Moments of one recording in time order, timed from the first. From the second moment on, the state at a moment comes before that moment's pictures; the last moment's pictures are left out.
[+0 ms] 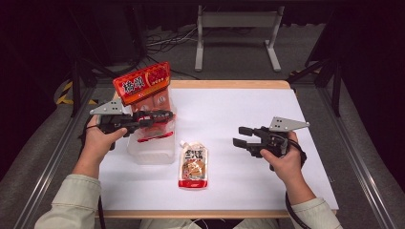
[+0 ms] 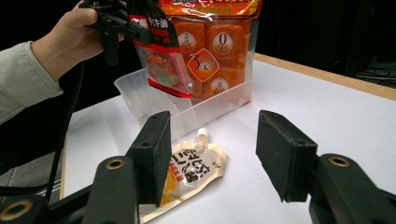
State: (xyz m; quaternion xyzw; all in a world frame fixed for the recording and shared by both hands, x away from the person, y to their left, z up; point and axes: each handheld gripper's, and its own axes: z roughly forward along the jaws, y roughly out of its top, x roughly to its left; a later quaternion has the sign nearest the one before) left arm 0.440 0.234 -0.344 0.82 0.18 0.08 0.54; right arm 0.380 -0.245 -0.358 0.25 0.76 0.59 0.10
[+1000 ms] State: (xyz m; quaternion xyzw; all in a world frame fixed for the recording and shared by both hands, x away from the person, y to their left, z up) left arm 0.443 0.234 -0.343 0.84 0.15 0.06 0.51; right arm 0.382 -0.243 -0.361 0.26 0.76 0.60 0.09
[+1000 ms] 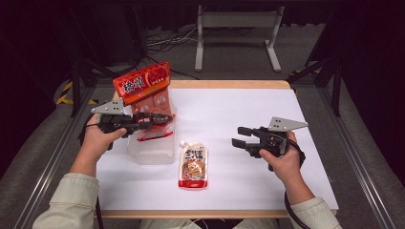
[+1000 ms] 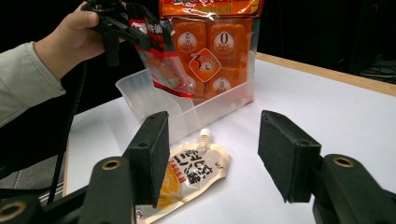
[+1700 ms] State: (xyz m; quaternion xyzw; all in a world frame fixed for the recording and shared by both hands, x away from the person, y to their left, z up) left arm 0.452 0.231 -0.364 0.84 0.18 0.05 0.51; right arm 0.382 -0.243 -0.364 0.26 0.76 0.60 0.09
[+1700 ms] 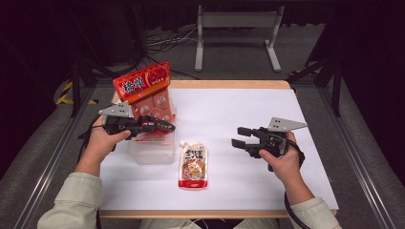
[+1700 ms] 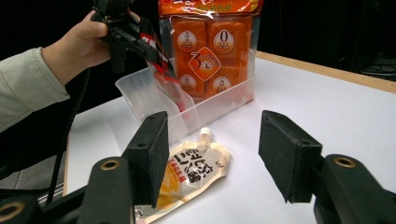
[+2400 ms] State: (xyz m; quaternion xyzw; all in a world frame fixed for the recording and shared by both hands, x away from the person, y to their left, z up) left arm 0.449 0.249 -0.385 0.85 0.25 0.06 0.46; right arm 0.383 -0.240 -0.364 0.26 0.76 0.60 0.09
